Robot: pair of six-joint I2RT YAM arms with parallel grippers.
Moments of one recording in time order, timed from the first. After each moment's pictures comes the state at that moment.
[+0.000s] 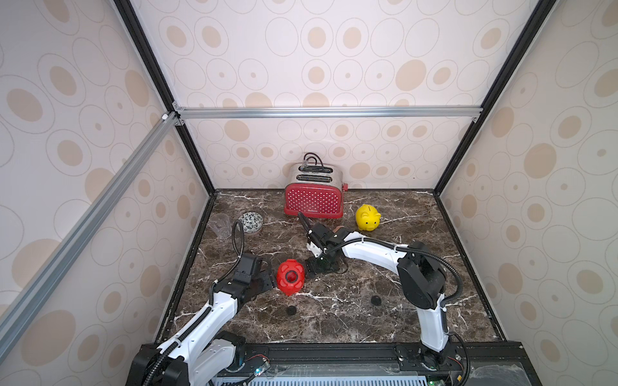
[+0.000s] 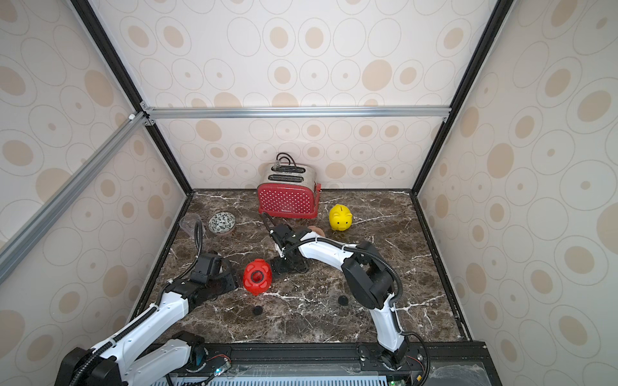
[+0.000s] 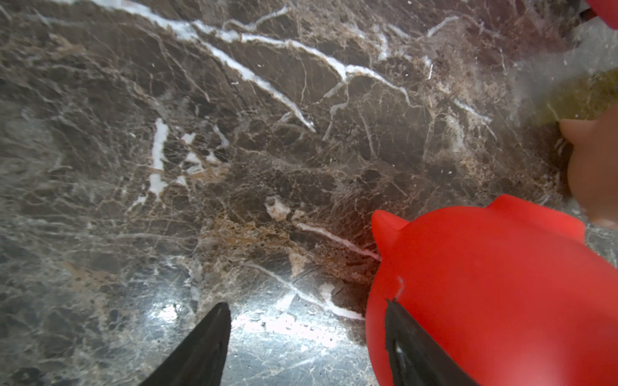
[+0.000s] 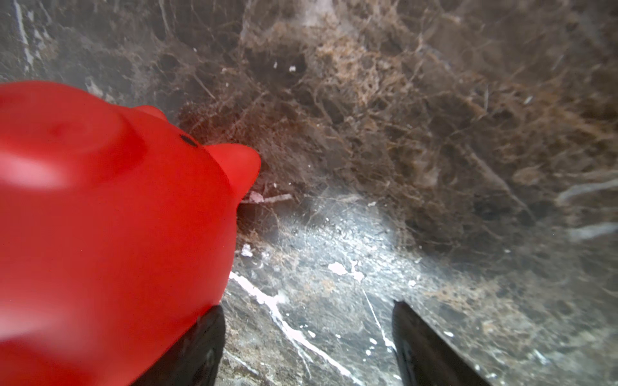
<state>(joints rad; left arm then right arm) -0.30 0.98 0.47 -0.48 -0.01 -0.64 0.84 2.03 1.56 -0.81 -0.25 0.47</state>
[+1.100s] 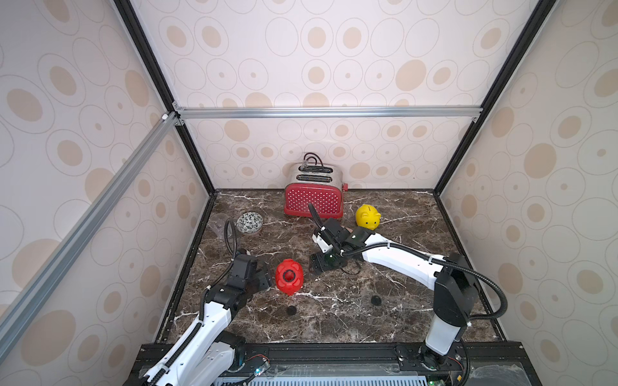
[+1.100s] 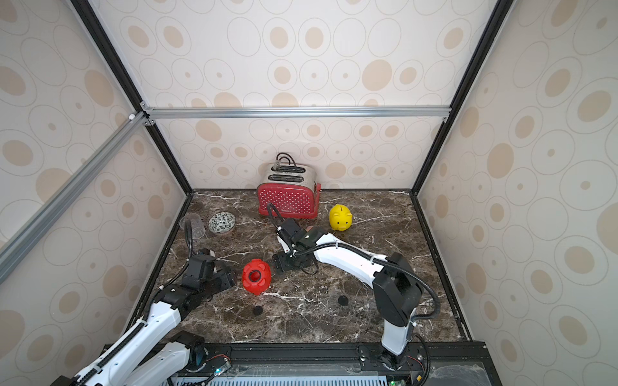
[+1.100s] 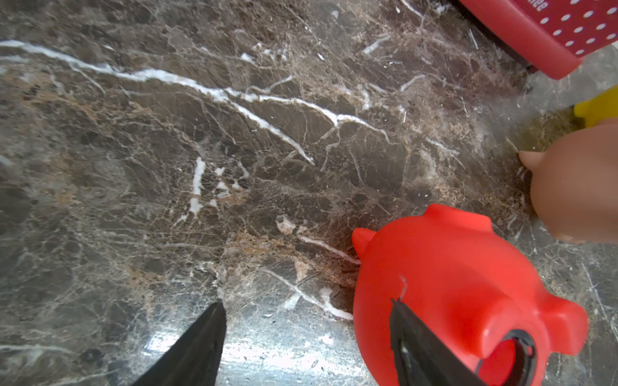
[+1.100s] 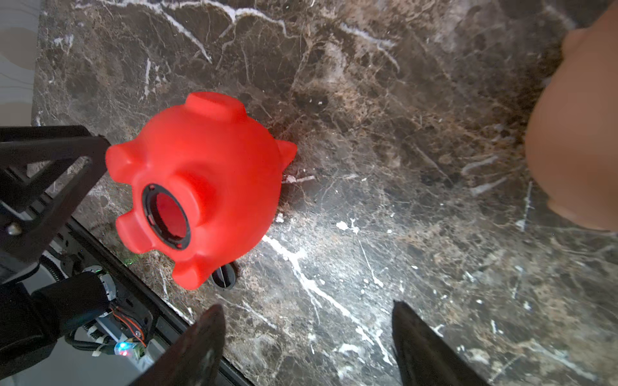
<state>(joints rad) -0.29 0.83 0.48 -0.54 -0.10 -0.63 0.86 1.76 1.43 -0.79 -0.16 0.48</state>
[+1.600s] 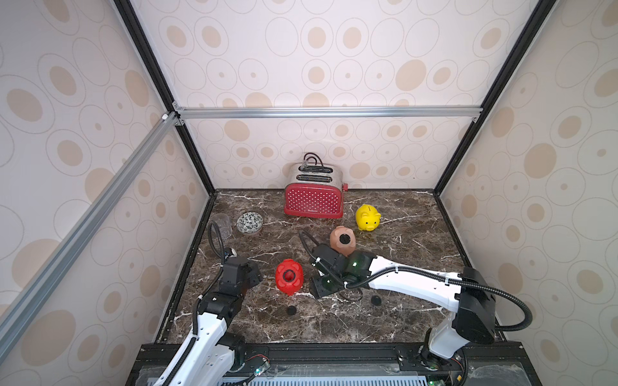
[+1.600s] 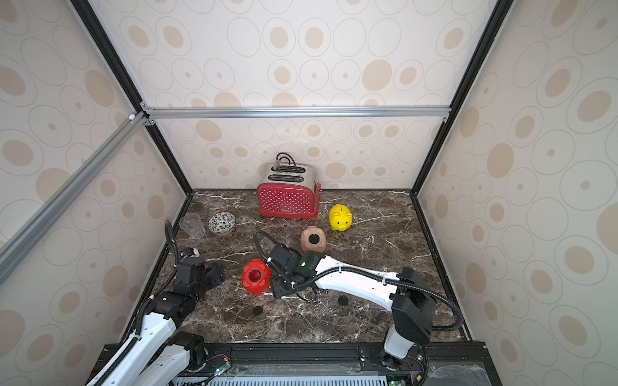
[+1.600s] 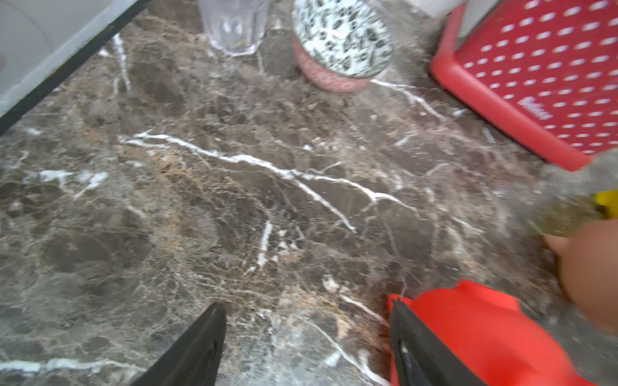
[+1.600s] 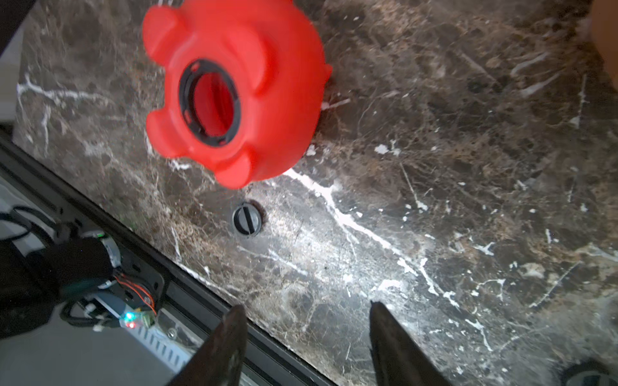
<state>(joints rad) -0.18 0.73 0.43 -0.47 -0.25 -0.58 1.12 1.63 1.30 -0.79 0.01 0.70</state>
